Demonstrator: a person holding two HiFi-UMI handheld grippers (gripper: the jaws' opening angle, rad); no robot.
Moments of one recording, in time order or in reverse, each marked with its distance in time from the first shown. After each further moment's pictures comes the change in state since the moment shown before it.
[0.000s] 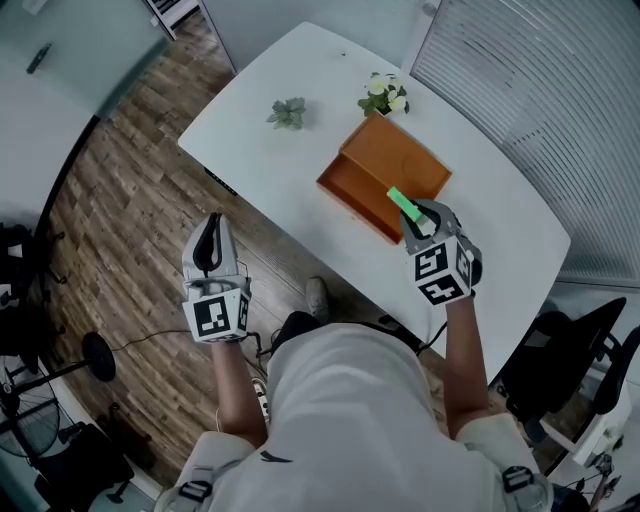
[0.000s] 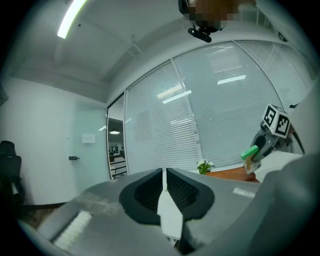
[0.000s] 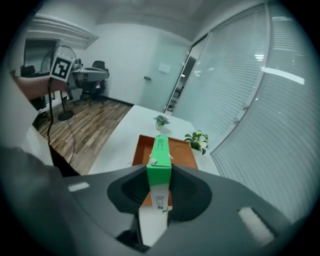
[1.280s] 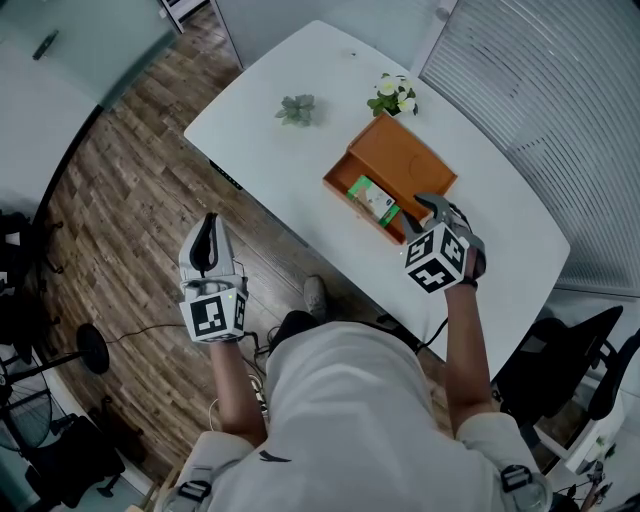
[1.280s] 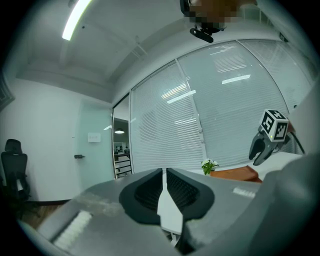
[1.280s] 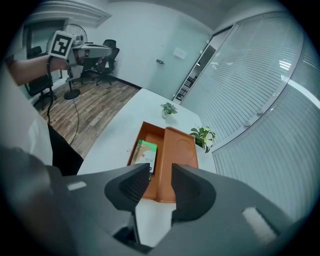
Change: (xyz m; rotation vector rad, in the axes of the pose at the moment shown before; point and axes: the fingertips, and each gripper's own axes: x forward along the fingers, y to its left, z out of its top) left arm -0.017 0.020 -0.007 -0.026 0.003 0.053; right arm 0.019 0.005 -0.006 -0.164 0.169 0.028
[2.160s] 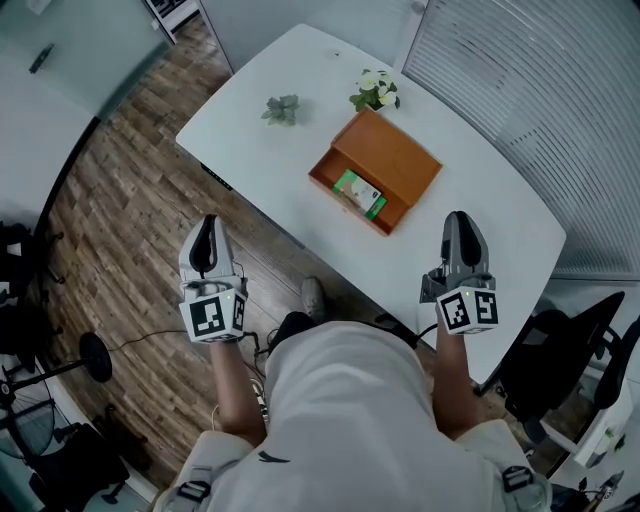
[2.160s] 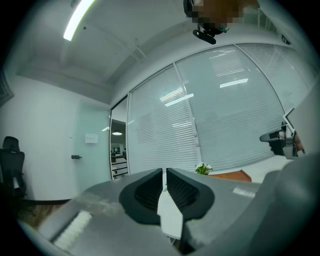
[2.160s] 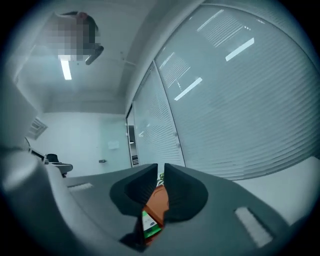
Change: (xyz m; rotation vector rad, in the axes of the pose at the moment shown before) left arm -0.012 -0.029 0.009 -0.001 -0.036 -0.038; right arm -0.138 -0.053 -0.060 0.961 -0.958 -0.335
